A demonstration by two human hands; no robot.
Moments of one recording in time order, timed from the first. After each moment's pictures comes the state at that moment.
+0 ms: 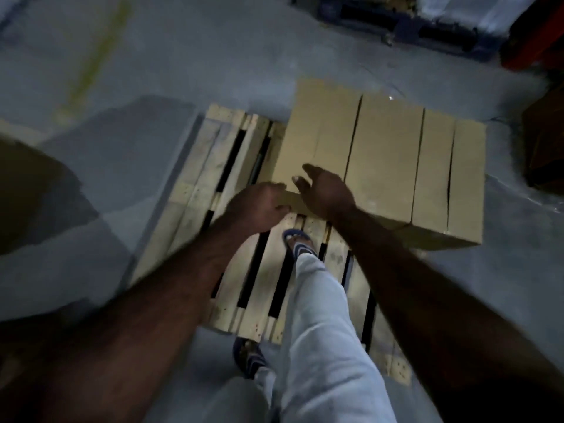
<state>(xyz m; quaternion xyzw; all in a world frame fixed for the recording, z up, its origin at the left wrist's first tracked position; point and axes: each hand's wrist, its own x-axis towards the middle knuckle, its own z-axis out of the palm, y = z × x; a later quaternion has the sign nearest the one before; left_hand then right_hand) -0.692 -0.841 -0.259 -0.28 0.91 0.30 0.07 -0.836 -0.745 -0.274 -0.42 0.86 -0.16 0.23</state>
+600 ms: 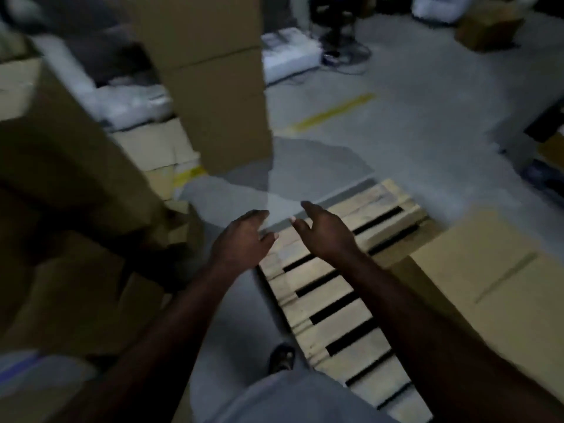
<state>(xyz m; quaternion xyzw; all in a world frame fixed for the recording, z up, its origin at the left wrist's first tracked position) -0.278 -0.735 -0.107 -0.67 0.68 0.26 -0.17 -0.468 -0.760 -0.108 -0.71 0.62 -0.16 0.29</state>
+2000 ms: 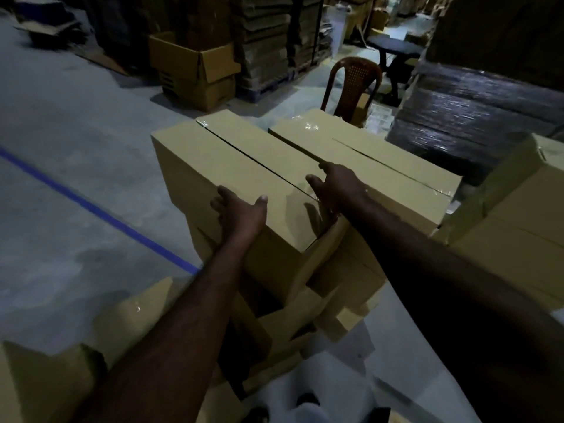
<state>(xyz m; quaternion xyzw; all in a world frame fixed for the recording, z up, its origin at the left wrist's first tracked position) 0.270 -0.594 -0.023 -0.83 -0.05 0.11 -0.54 0.233 -0.781 0.028 -0.96 0.21 -0.08 0.18</state>
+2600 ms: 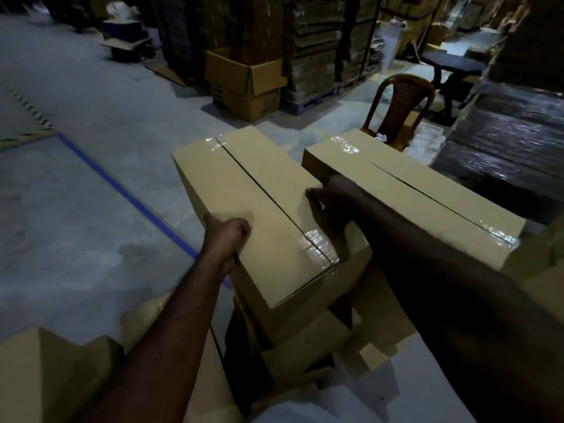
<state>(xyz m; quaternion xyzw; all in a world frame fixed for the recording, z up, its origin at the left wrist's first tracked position) 0.314 -0.537 -0.033 -0.69 -0.20 0.13 -0.69 0.339 -0.787 0.025 -0.95 0.19 0.08 0.22</state>
